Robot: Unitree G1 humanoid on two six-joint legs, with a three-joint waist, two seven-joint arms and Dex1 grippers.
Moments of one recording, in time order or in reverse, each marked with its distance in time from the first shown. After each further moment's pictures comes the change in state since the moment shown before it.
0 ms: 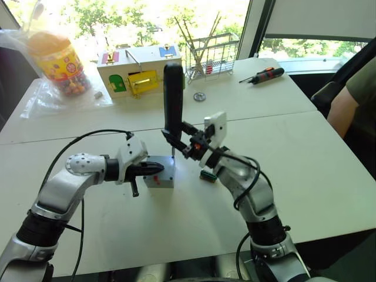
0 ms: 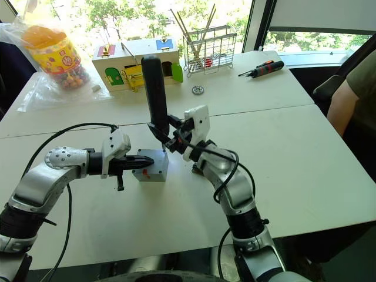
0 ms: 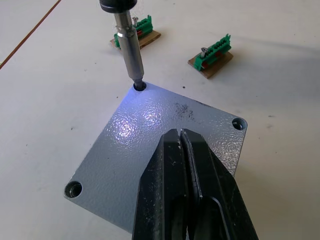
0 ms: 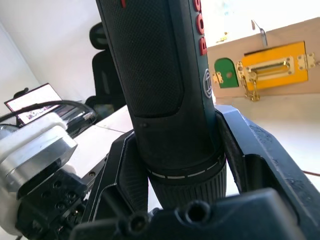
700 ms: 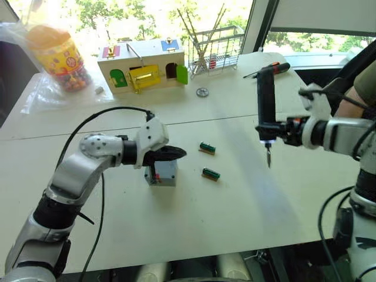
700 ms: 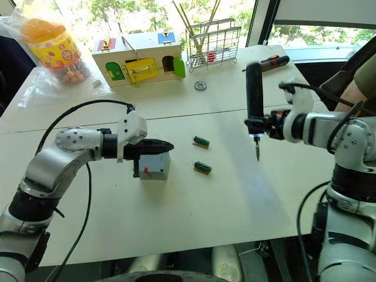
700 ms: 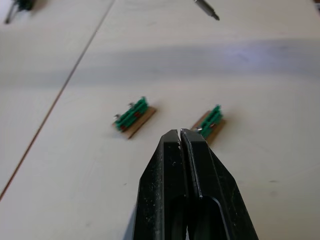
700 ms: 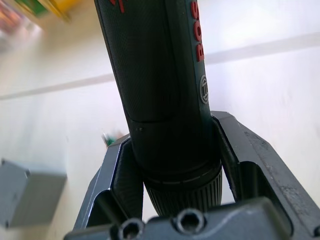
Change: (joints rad) left arm -0.230 -0.077 -0.071 -0.107 -0.062 0.091 -0.047; right arm -0.196 -0.776 -0.442 0.159 0.430 1.087 0.040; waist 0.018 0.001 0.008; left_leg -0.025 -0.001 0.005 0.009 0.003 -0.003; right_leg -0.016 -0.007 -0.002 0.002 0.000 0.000
